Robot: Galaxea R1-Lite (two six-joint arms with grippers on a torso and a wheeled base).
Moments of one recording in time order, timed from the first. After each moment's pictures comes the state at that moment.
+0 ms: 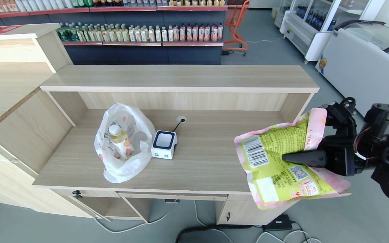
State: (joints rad) left arm 0.01 0.00 0.00 0.00 -0.02 0.01; right arm 0.09 1.77 -0.64 -1.11 1.52 0.47
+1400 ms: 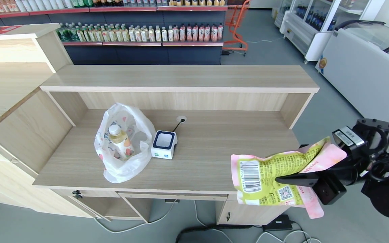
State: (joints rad) left arm 0.01 0.00 0.00 0.00 -0.02 0.01; right arm 0.15 1.83 -0.55 -1.19 1.53 -0.33
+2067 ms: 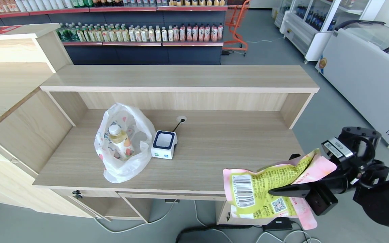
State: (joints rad) left arm 0.01 0.00 0.00 0.00 -0.02 0.01; right arm 0.20 1.87 -0.52 -1.19 1.53 -0.38
